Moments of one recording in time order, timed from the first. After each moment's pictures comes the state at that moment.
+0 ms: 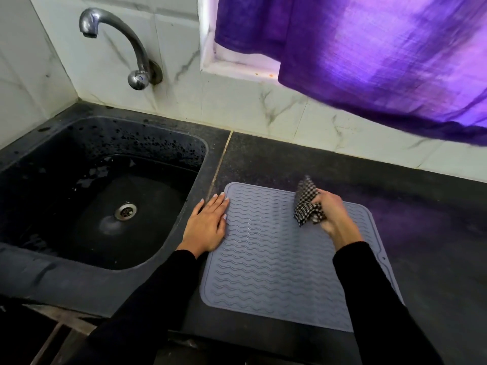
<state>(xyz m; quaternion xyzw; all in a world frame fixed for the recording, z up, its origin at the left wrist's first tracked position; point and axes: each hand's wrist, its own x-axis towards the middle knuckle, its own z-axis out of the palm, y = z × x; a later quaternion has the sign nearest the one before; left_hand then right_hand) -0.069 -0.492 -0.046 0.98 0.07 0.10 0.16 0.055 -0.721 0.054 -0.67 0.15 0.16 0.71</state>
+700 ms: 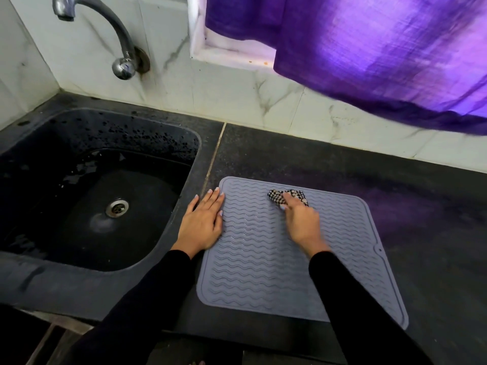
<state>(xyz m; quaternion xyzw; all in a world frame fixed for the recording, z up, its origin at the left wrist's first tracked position) -0.067 -0.494 -0.047 0.98 0.07 0.10 0.16 0.031 -0.712 -0.001 -0.97 -0.17 0.02 0.17</state>
